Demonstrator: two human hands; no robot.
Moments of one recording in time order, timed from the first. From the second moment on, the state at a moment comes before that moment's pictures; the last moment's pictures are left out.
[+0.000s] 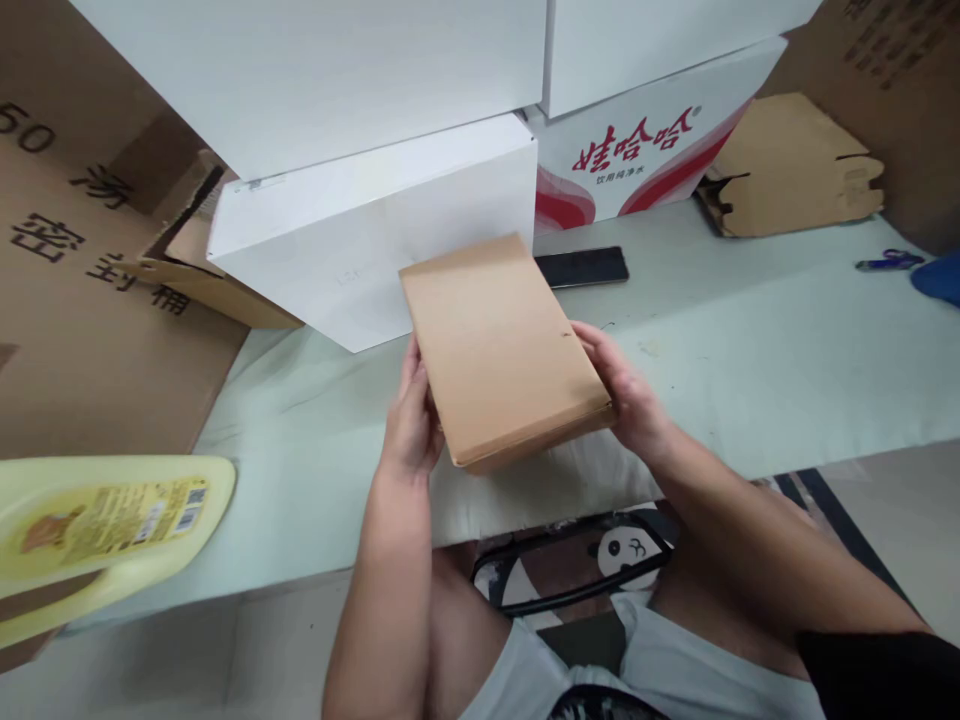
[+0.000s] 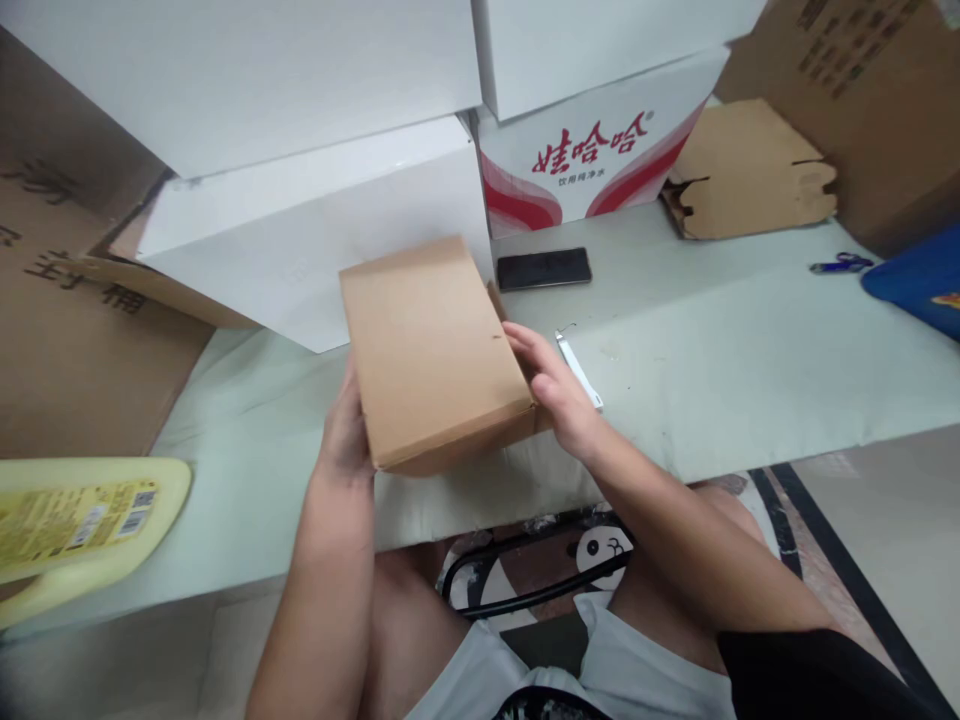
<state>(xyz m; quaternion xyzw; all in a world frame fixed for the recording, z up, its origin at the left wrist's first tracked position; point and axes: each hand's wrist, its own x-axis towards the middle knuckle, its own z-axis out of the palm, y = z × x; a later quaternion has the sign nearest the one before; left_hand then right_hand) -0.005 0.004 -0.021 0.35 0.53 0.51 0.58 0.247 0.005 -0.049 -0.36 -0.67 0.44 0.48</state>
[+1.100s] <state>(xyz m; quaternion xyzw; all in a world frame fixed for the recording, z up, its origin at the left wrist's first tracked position) 0.009 -0.014 -0.004 0.73 0.49 0.42 0.21 0.294 0.042 -0.041 -0.75 -0.64 0.19 -0.01</state>
